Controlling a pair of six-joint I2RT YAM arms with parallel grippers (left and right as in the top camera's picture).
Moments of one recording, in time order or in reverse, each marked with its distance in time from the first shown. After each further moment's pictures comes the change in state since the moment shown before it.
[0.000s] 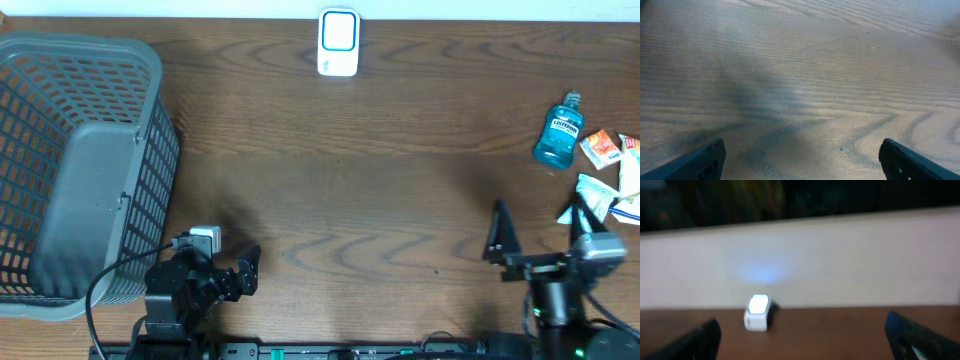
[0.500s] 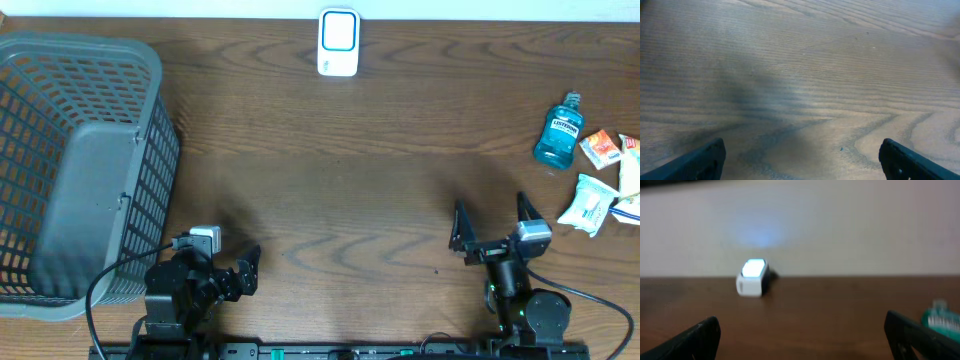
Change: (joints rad) left arm 0.000 0.000 0.000 0.000 0.000 0.000; right arm 0.064 -0.108 -0.531 0.355 0.034 -0.018
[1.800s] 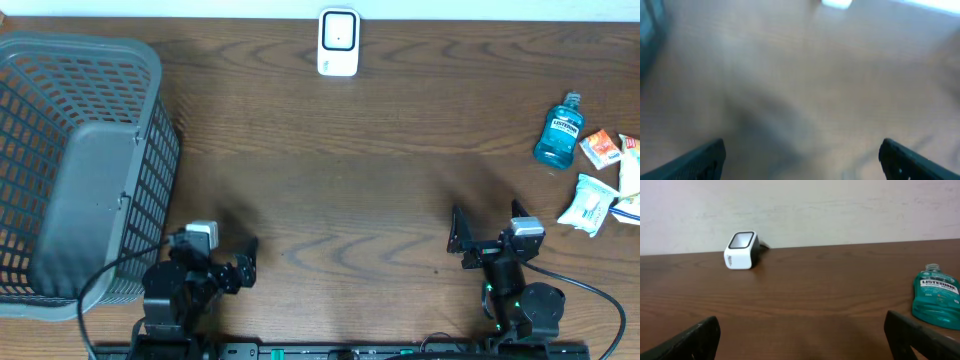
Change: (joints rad) left arm 0.000 -0.016 -0.020 0.143 -0.024 0.004; right arm 0.000 -0.001 -0.001 -0.137 0.034 0.000
